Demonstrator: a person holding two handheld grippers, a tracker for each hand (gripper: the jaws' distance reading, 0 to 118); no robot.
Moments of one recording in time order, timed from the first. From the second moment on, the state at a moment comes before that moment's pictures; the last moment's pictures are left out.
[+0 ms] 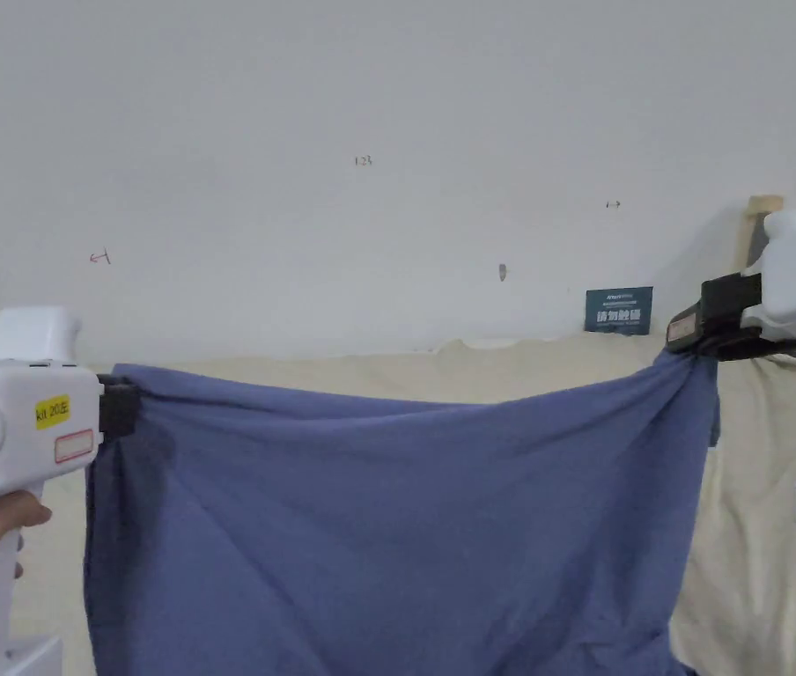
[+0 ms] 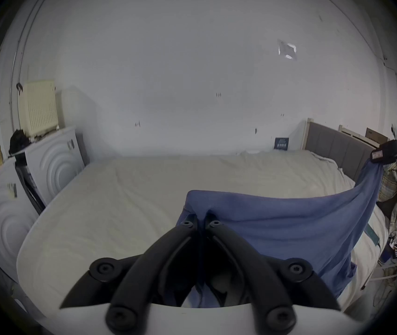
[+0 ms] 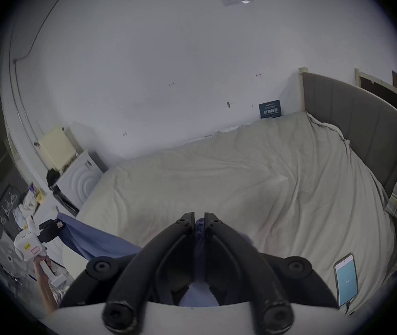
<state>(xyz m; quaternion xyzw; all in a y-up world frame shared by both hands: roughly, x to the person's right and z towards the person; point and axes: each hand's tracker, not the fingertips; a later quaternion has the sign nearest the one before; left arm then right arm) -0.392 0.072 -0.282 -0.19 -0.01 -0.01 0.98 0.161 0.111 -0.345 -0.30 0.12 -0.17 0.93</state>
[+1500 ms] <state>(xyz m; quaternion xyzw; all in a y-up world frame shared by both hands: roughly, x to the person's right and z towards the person) -0.427 0.291 -0.457 -0.03 0.03 -0.04 1.00 0.130 0.340 -0.486 -0.17 0.11 -0.18 0.96</state>
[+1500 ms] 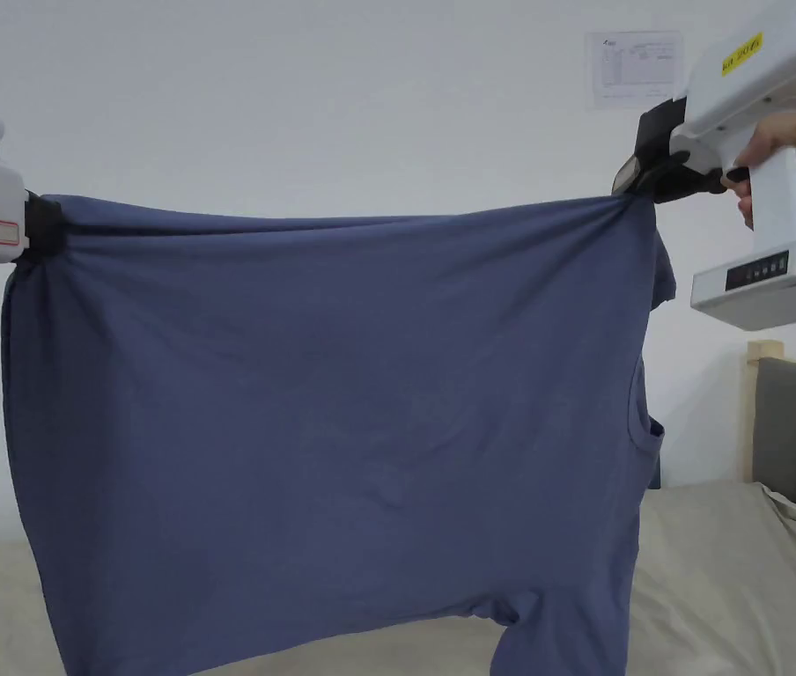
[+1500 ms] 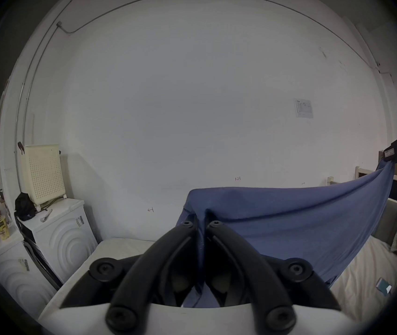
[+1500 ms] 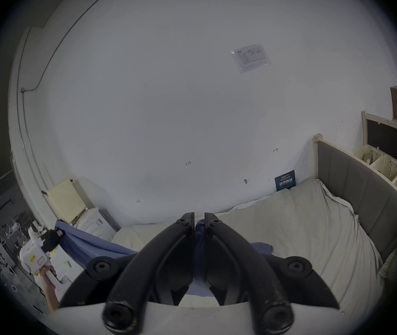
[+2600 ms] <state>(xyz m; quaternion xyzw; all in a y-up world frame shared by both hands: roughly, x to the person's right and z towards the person) -0.420 -0.151 -0.453 -0.39 0.04 0.01 0.92 0.129 -0.130 -0.486 -0.45 0.07 -0.18 0.87</state>
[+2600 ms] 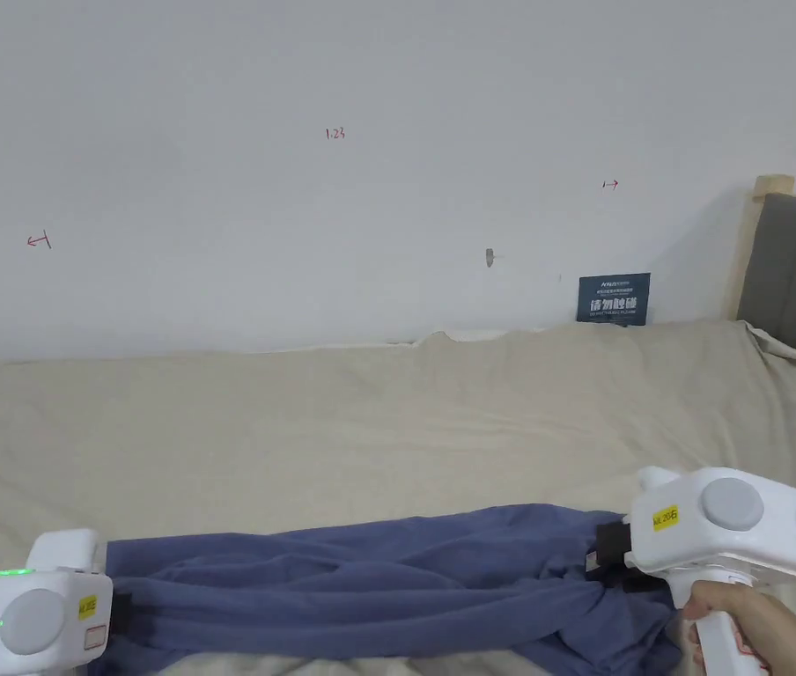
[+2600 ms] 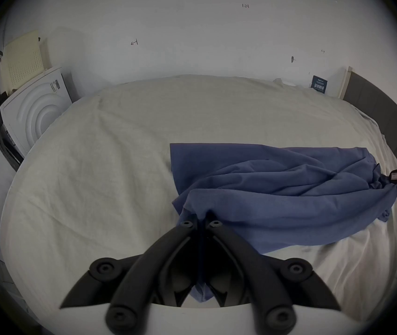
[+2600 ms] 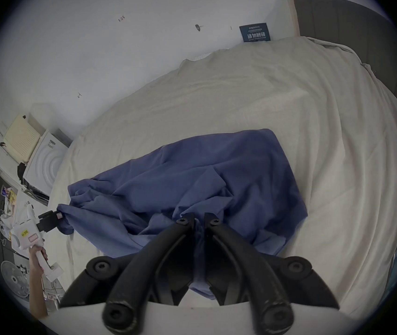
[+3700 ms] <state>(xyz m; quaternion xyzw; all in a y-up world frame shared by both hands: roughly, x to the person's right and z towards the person) -0.432 -0.176 -0.079 -0.38 0.00 0.02 0.93 0.123 -0.172 -0.098 -0.41 0.05 -0.20 0.89</state>
